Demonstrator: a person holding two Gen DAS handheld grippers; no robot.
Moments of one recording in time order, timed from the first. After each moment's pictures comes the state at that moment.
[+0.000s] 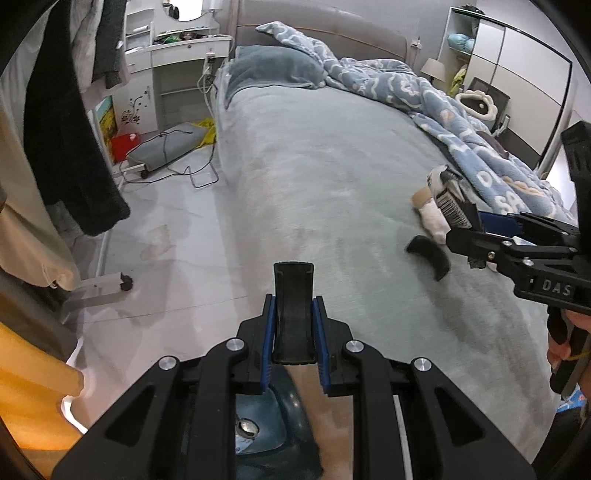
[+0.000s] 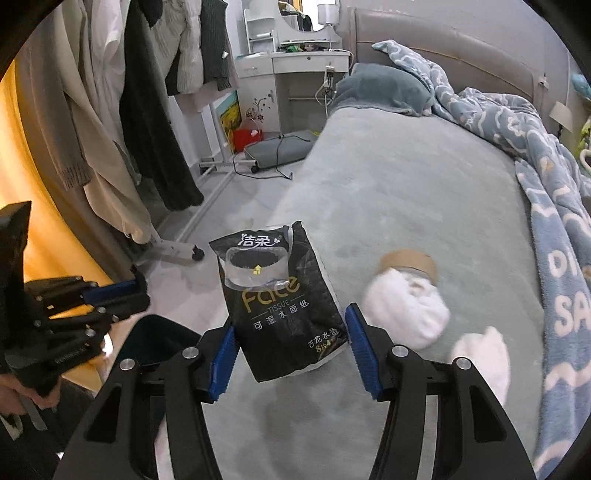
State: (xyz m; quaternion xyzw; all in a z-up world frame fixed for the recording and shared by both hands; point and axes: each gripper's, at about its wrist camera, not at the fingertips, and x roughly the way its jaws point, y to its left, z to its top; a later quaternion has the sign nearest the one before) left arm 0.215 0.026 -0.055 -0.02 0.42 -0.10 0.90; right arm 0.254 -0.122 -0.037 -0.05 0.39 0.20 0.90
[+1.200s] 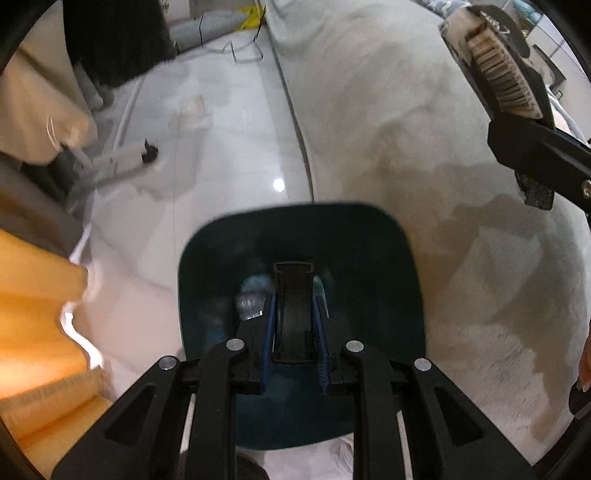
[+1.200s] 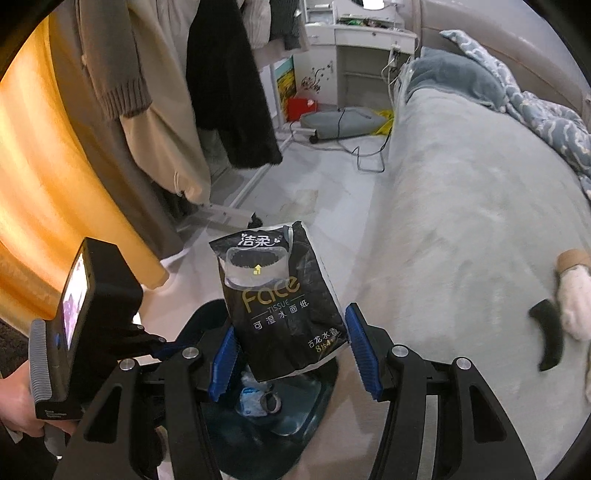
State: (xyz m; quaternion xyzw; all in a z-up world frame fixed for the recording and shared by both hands) left arm 0.185 0.126 -0.179 -0.05 0.61 -0.06 0.79; right arm 0.233 0.035 -0.097 -0.08 0.44 0.26 0.86
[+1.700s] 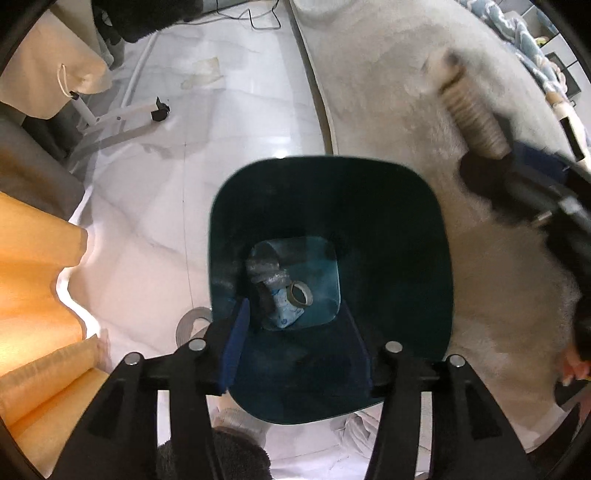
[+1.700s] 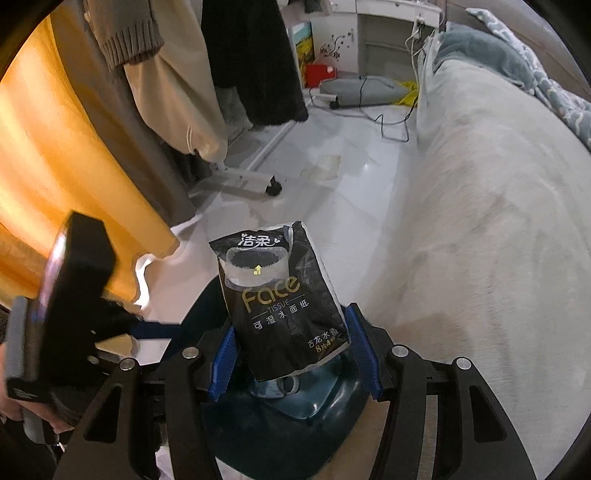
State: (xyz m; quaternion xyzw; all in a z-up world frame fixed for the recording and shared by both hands) left arm 0.170 0.161 -0.191 -0.07 0.64 -0.06 0.76; right arm 0.232 0.074 -0.140 -0.10 0.49 0.28 0.82
